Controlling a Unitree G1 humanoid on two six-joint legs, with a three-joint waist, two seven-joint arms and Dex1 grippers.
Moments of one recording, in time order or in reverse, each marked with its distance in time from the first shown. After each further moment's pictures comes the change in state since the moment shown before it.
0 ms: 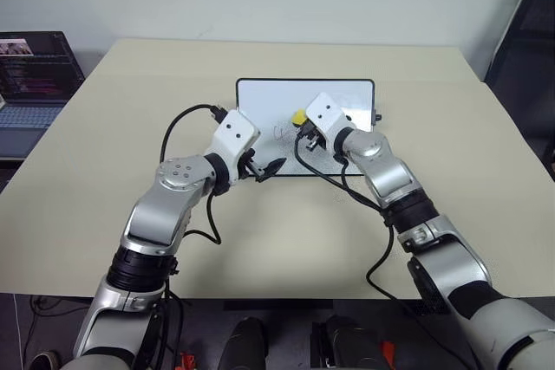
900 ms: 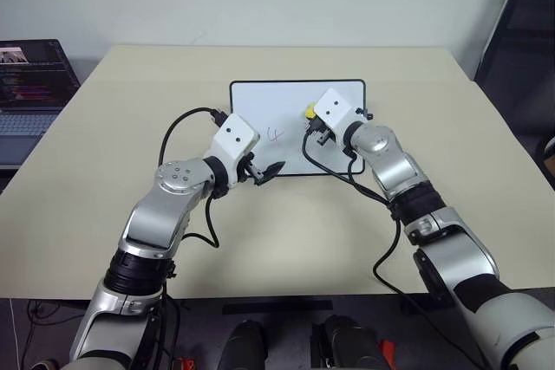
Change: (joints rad) left arm 0.027 0.014 -0.004 -0.011 0.001 -0.007 0.000; right arm -0.044 -0.038 0.004 0.107 -0.066 -0.083 -0.039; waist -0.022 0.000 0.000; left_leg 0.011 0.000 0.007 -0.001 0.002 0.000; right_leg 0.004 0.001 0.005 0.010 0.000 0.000
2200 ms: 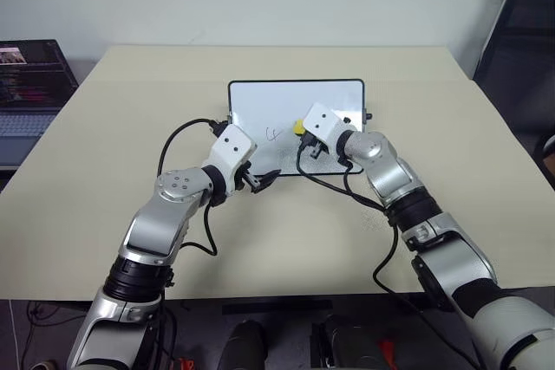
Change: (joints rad) left arm 0.047 0.000 0.002 0.023 0.017 -0.035 0.006; right arm 0.058 0.001 0.007 -0.106 -0.031 0.034 0.114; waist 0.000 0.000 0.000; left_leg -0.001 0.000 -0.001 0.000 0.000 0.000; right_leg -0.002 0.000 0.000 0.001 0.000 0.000
